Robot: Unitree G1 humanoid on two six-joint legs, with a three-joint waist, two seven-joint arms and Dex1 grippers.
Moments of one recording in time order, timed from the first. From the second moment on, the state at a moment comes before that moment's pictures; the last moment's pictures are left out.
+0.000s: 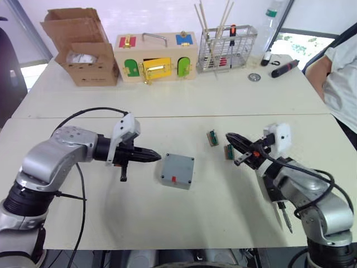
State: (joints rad) left arm -0.48 0.87 -0.11 -0.31 -0.60 0.82 -1.17; right arm -0.10 -0.51 -0.11 -0.70 0.51 0.77 0.47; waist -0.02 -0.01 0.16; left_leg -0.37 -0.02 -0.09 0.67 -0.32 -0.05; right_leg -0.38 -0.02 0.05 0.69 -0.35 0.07
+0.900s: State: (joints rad) left arm -0.43 0.90 -0.10 -0.33 -0.60 0.80 -1.15; right arm -0.13 -0.55 0.15 -0.62 0.40 0.68 0.56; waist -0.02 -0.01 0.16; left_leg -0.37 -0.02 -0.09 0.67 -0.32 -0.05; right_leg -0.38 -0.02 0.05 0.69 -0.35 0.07
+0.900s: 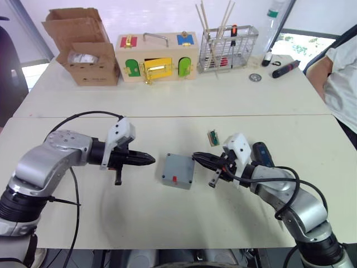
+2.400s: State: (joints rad) left arm -0.51 0.81 -0.10 -0.33 -0.65 0.83 -1.13; right arm -0.21 -0.60 -0.22 -0.72 0.75 0.97 0.48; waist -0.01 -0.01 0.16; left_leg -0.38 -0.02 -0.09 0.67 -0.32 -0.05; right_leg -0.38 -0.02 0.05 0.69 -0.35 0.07
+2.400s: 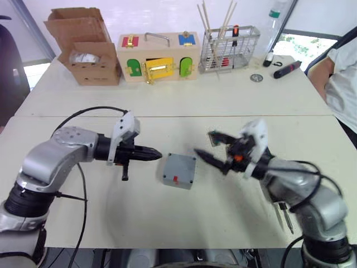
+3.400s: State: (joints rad) left arm -0.47 0.83 -0.21 -0.56 -0.61 0.80 -1.09; right arm 0.02 -1.19 -0.41 -0.25 1.46 1.61 0.10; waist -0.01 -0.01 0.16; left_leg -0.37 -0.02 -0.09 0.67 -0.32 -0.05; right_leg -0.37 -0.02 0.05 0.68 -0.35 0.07
